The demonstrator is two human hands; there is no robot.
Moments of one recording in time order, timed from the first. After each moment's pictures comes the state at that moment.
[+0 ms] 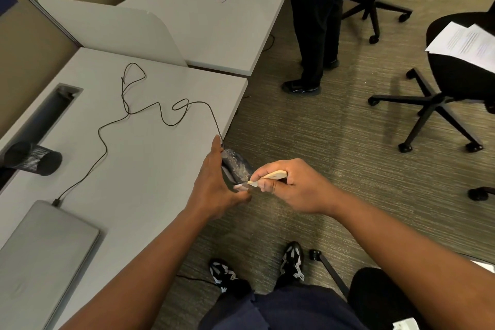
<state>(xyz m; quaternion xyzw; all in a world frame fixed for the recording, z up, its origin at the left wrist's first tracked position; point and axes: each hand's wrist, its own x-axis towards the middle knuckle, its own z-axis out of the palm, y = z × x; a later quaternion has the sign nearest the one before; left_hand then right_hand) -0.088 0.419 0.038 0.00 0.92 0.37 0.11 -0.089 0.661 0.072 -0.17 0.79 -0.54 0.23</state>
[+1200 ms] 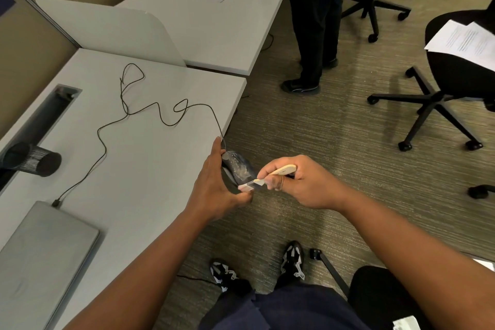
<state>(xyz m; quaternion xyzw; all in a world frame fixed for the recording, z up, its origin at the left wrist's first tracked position) -0.080 0.424 0.050 0.01 0.92 0.37 0.13 -0.091 0.674 0.069 -0.16 0.75 -0.58 0.25</state>
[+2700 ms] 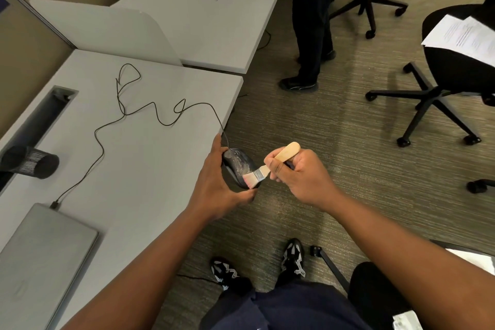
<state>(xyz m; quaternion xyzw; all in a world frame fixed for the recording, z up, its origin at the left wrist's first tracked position) -0.079 0.432 0.052 0.03 0.91 0.40 0.11 -0.086 0.663 0.054 -0.03 0.76 -0.64 0.12</state>
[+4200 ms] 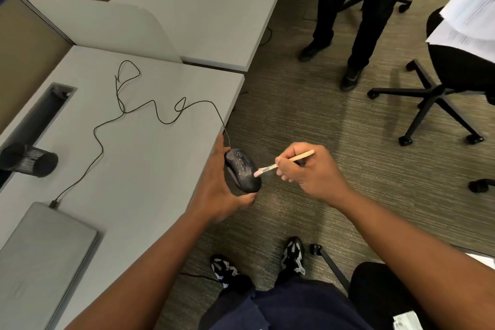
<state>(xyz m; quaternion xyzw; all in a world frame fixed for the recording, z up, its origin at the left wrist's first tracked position) -0.082 0.427 0.038 0.06 0.91 0.40 0.08 -0.095 0.674 0.056 -0.02 0.75 -0.65 0.11</state>
